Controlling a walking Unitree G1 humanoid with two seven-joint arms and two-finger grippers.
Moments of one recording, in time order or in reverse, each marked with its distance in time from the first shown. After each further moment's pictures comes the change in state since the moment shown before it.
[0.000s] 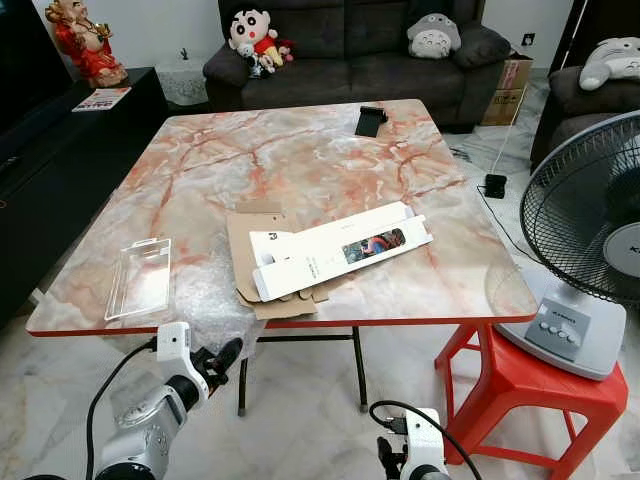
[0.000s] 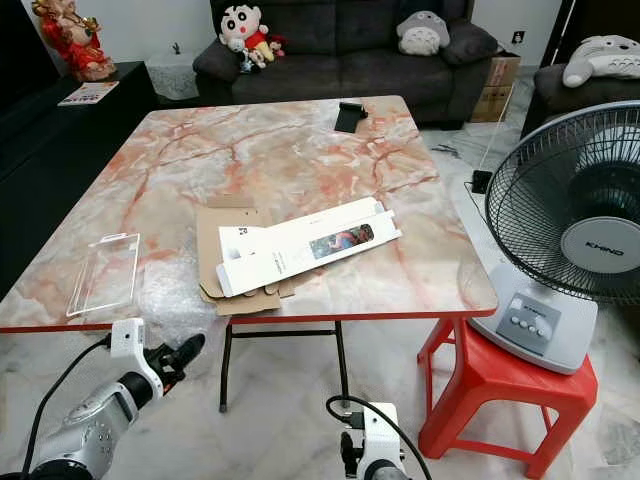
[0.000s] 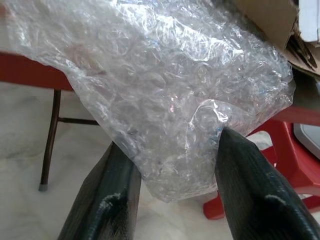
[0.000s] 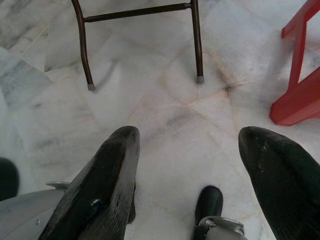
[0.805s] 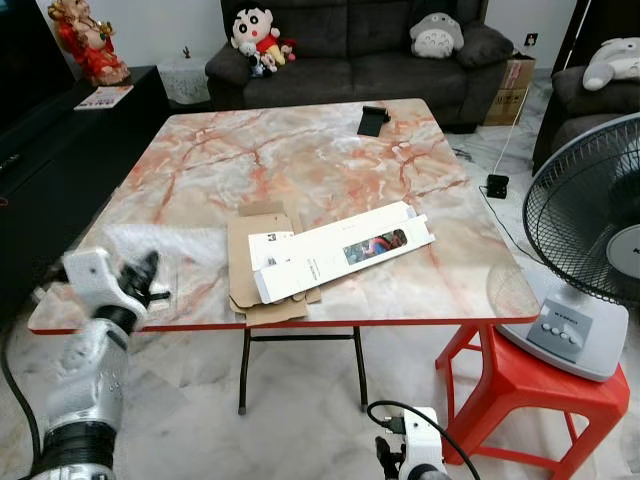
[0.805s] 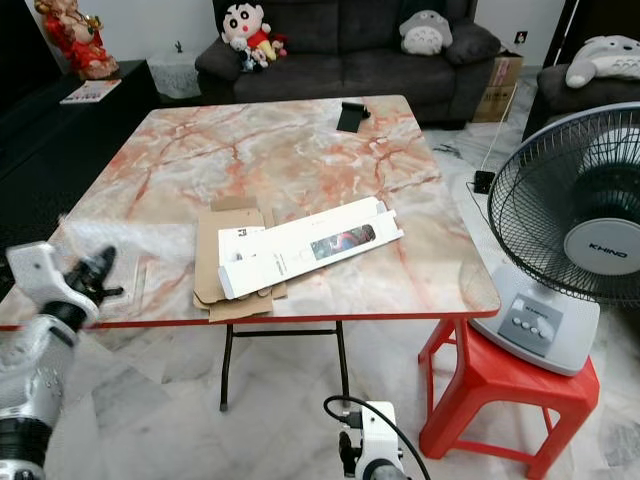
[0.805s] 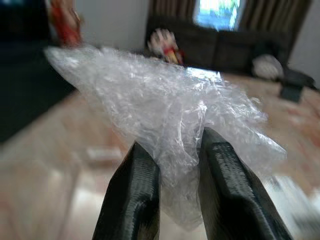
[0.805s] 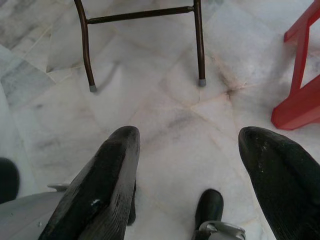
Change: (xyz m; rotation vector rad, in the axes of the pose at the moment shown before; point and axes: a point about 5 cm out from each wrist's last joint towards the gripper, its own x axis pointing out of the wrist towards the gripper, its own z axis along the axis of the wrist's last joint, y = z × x) left arm -0.024 0.019 0.158 0.234 -0.586 0.280; right arm 0.001 0.001 0.004 -0.005 -0.010 0.005
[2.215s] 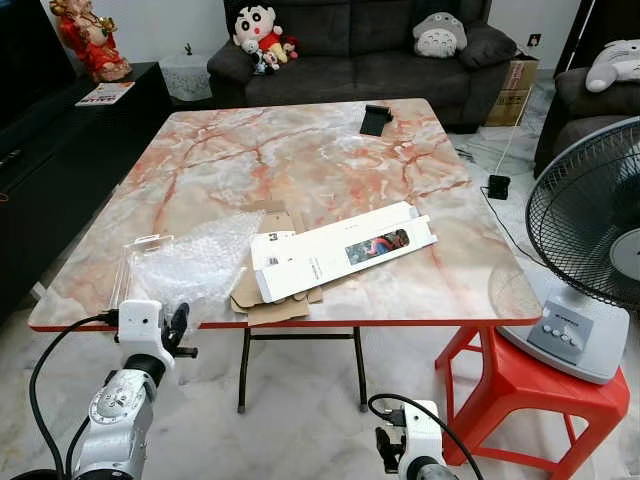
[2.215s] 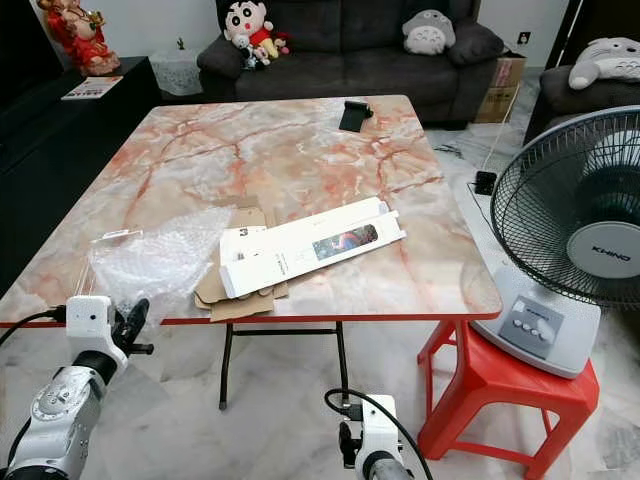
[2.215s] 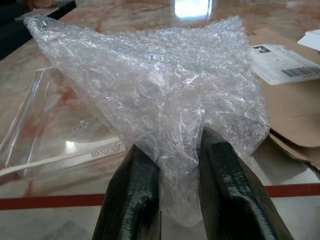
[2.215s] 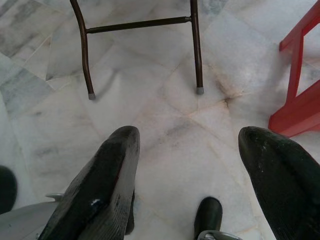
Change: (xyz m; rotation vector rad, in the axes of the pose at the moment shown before) left arm -0.059 -0.022 -0.089 0.192 0.262 -0.117; right arm 0.001 -0.001 0.006 0.009 -0.031 -0.003
